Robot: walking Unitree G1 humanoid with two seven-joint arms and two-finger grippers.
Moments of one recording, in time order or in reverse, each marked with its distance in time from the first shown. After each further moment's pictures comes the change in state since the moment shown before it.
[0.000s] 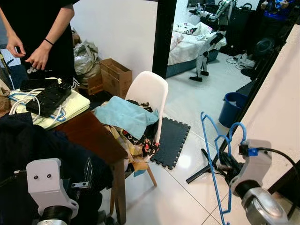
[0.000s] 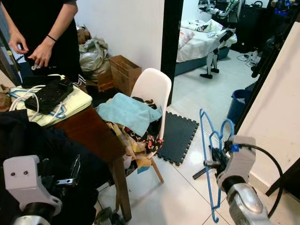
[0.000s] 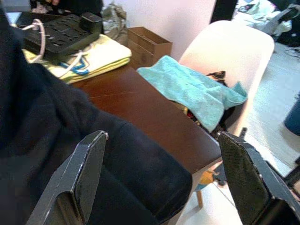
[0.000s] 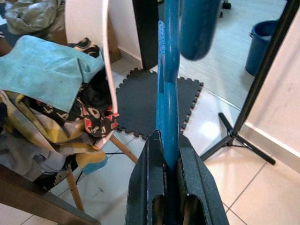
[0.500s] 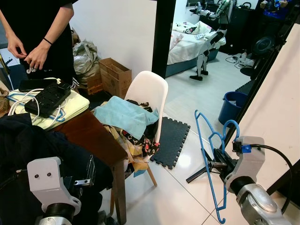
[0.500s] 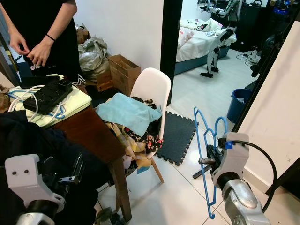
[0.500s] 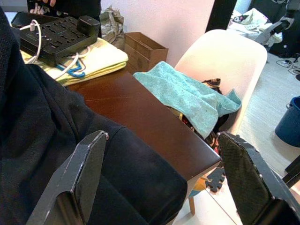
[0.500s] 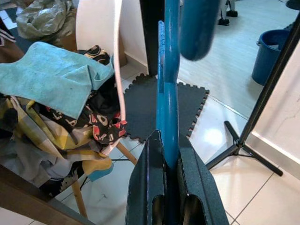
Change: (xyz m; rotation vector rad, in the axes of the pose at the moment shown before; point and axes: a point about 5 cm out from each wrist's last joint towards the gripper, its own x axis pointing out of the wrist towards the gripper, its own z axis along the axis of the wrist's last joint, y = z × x) left arm 0.005 -0.002 -0.002 -0.041 -0.017 -0.022; right arm 0.008 0.010 0.007 -0.011 -0.023 0.022
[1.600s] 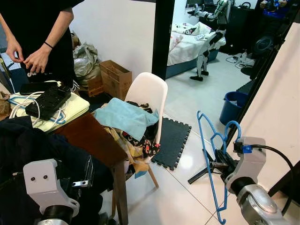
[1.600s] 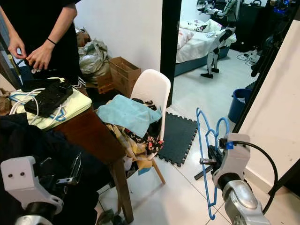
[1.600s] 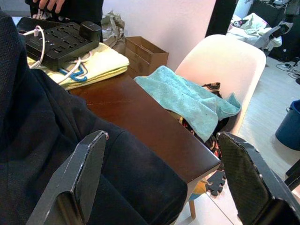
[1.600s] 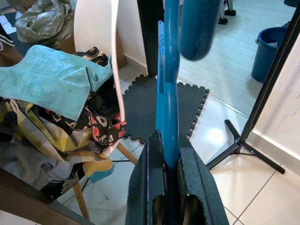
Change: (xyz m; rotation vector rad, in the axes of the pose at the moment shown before) left arm -0.003 0.003 -0.001 -0.014 -0.005 0.006; right arm -0.001 0.000 -0.002 0.007 0.005 -0.011
